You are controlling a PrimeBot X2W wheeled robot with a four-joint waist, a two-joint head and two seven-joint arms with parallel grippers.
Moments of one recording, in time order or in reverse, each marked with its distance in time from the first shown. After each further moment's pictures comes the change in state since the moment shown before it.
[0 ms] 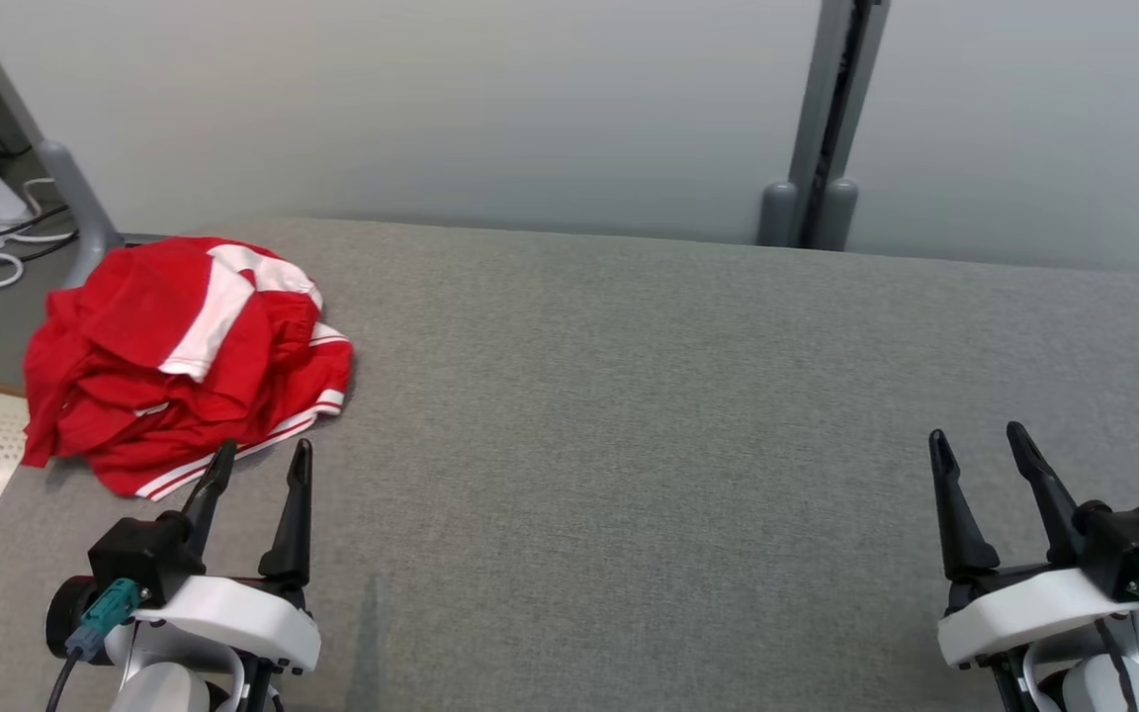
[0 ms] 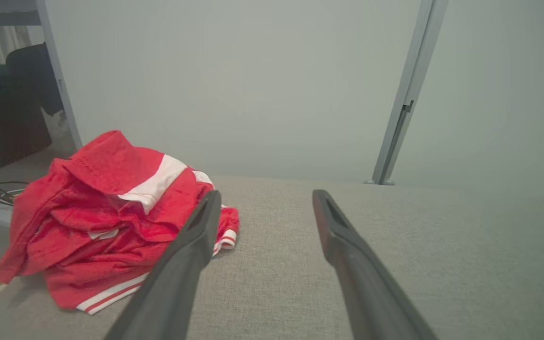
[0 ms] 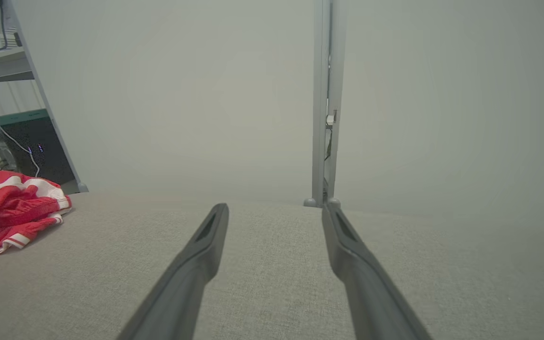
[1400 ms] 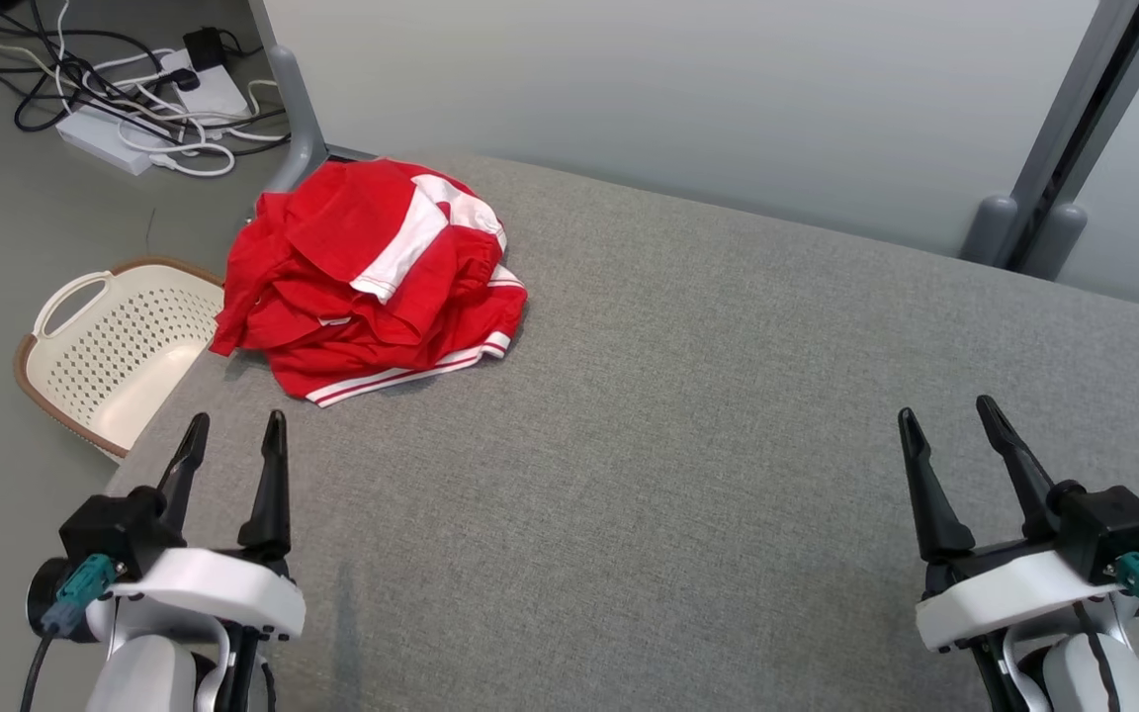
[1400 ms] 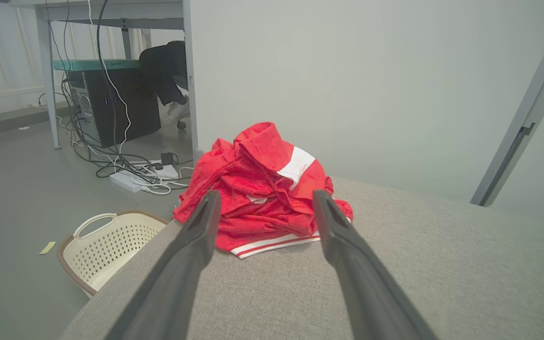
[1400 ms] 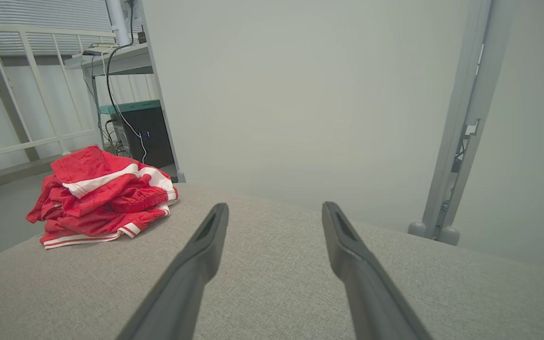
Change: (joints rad) left arm -0.029 -0.007 0.050 0.021 -0.005 0.000 -0.001; right arm -0.019 0.012 0.045 -0.034 -0.011 0.000 0.000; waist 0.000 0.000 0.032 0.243
